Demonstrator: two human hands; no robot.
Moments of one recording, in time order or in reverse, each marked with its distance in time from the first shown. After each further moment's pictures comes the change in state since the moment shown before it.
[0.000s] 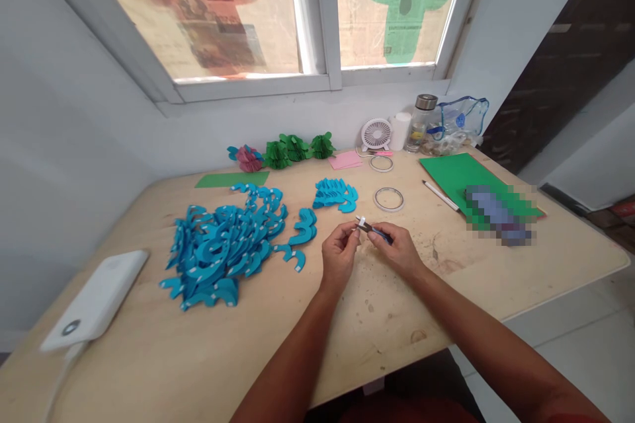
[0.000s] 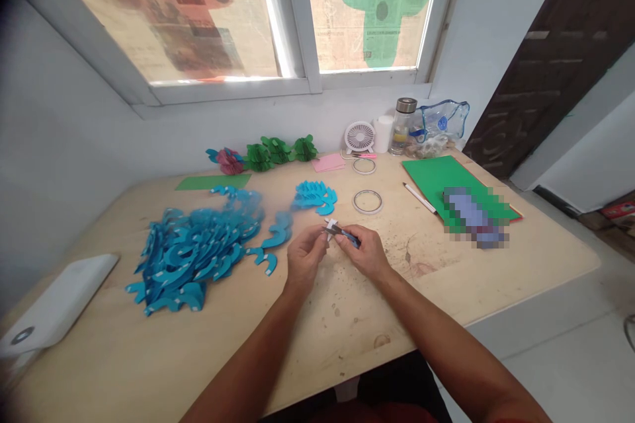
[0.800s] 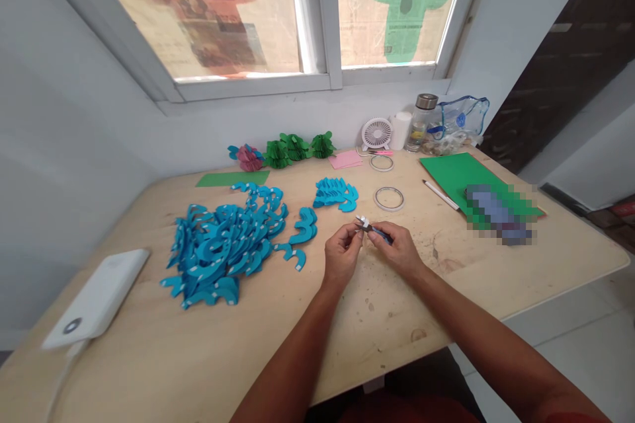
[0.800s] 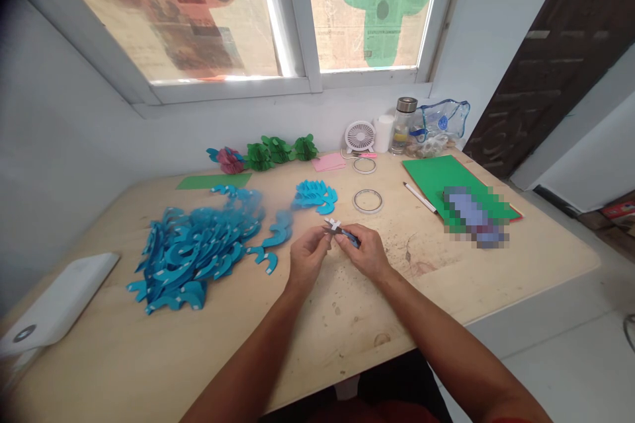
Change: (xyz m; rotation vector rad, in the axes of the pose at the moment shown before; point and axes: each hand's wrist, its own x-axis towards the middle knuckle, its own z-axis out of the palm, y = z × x) left_hand -0.001 0.000 -0.001 0.094 -0.062 0.049; right_hand 0.000 0.000 0.000 -0.029 -0.002 -0.054
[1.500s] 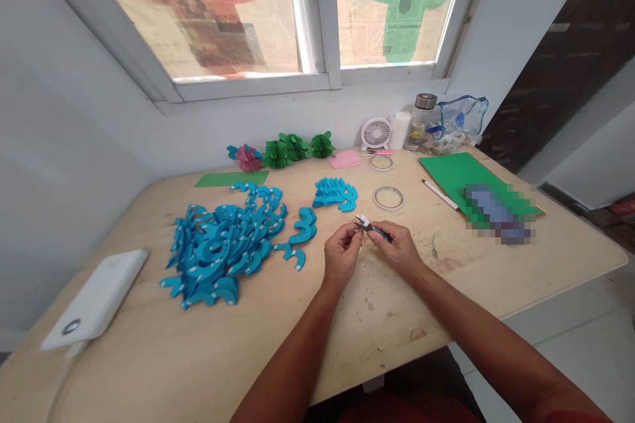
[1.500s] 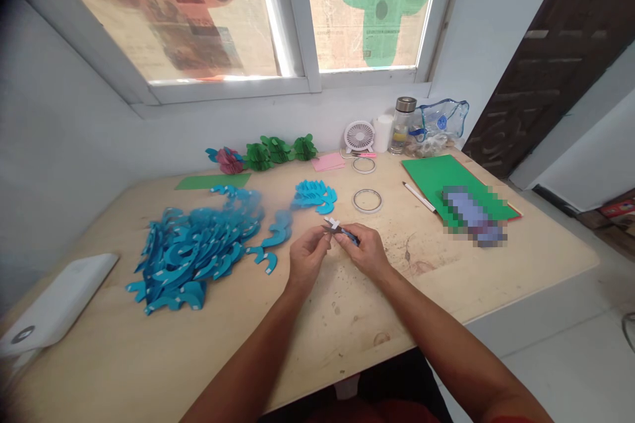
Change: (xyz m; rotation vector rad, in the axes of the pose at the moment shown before) left_hand -0.001 -0.002 0.000 -0.013 0.016 -0.017; right_hand 0.000 0.002 0.000 0.017 0.009 -0.026
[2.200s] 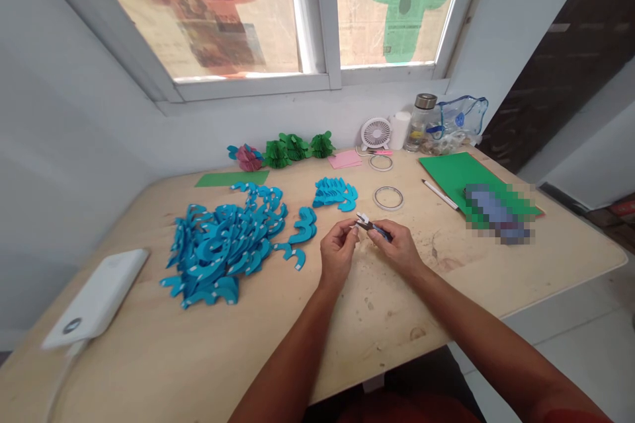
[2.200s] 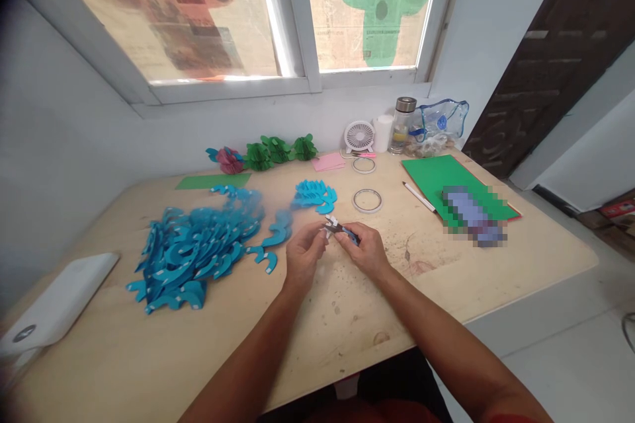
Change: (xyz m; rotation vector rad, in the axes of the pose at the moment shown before) left_hand 0.002 0.000 0.000 -0.123 0.062 -0.036; right_hand -0.001 0.001 0.000 -0.030 0.033 0.023
